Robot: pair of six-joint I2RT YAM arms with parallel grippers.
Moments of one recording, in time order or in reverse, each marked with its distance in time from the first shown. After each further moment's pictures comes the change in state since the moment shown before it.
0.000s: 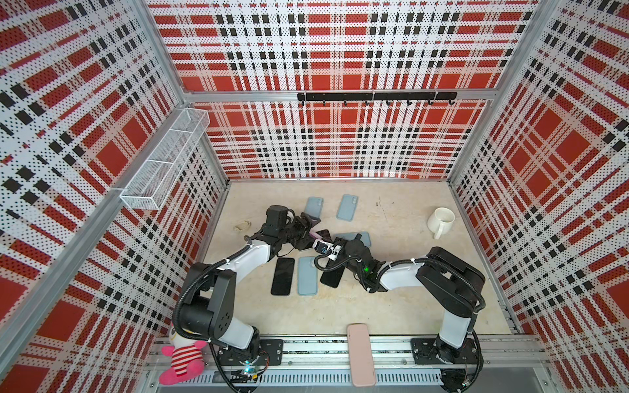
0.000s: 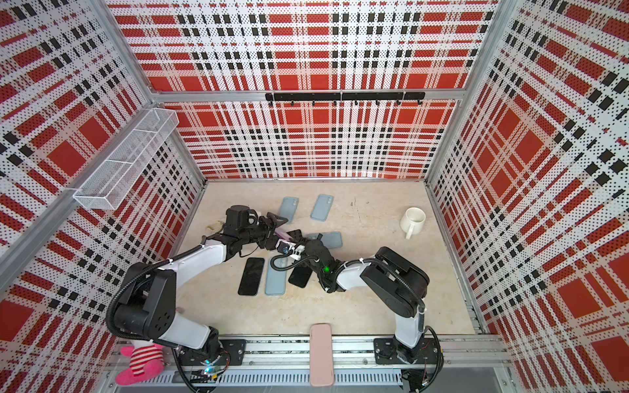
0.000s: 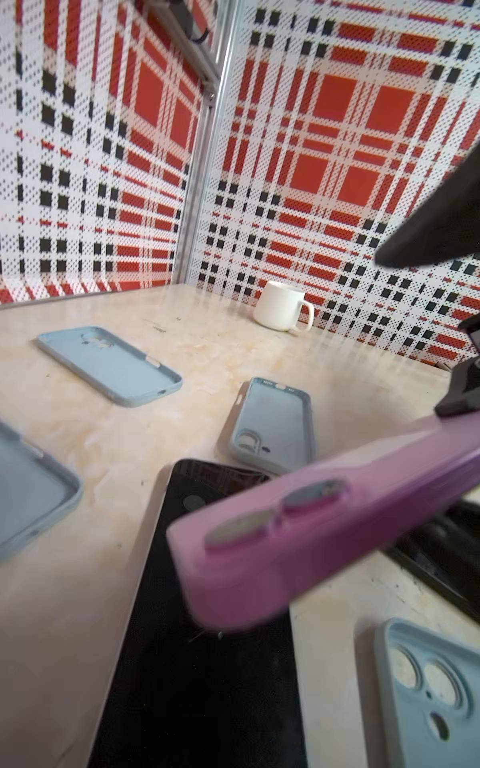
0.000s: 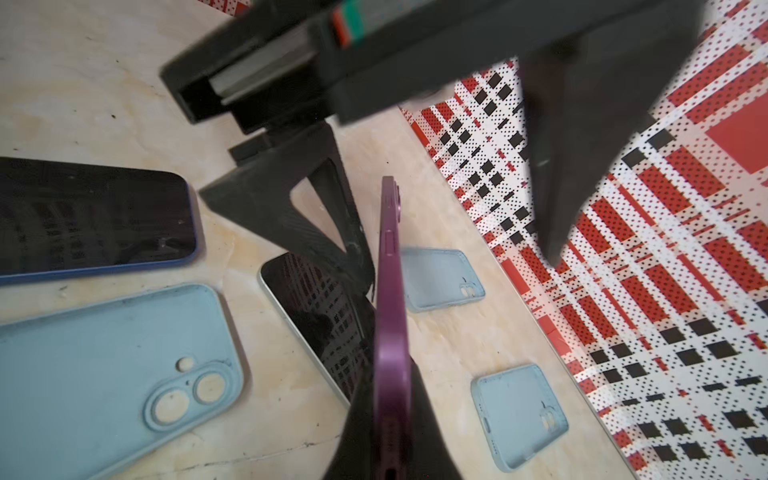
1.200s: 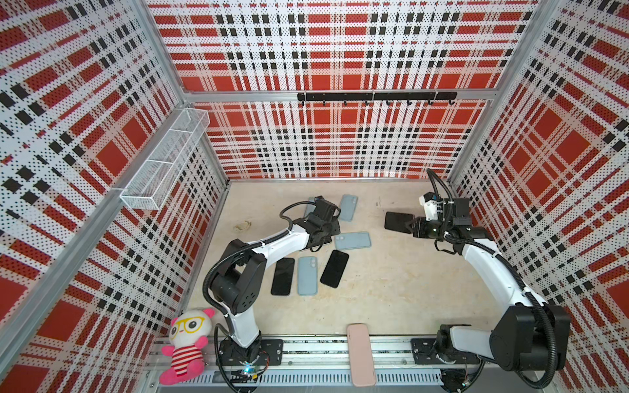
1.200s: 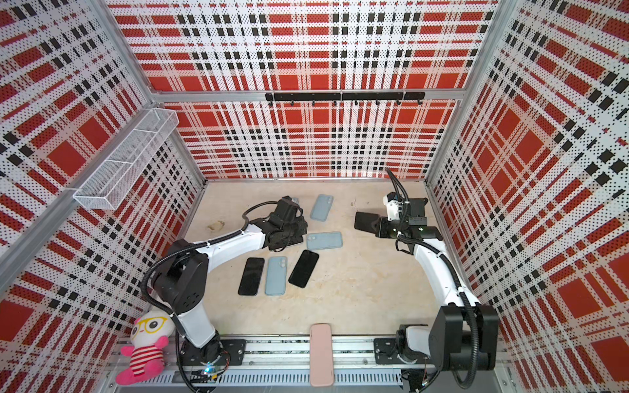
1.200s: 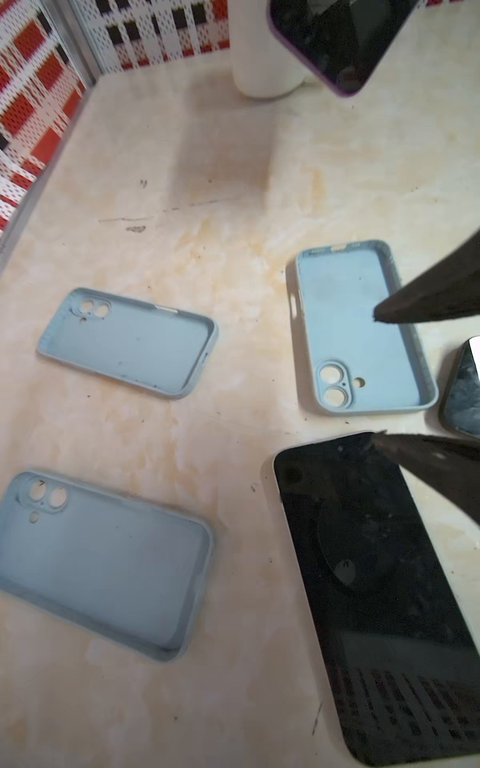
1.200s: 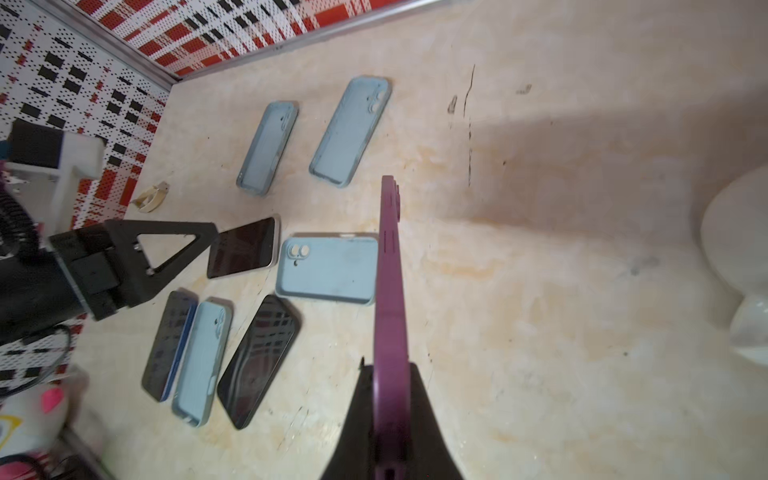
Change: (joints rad) left arm -0.349 0.329 0.419 -0.346 -0.653 0.548; right arm -0.902 -0.548 0.194 -1.331 -0.626 0.765
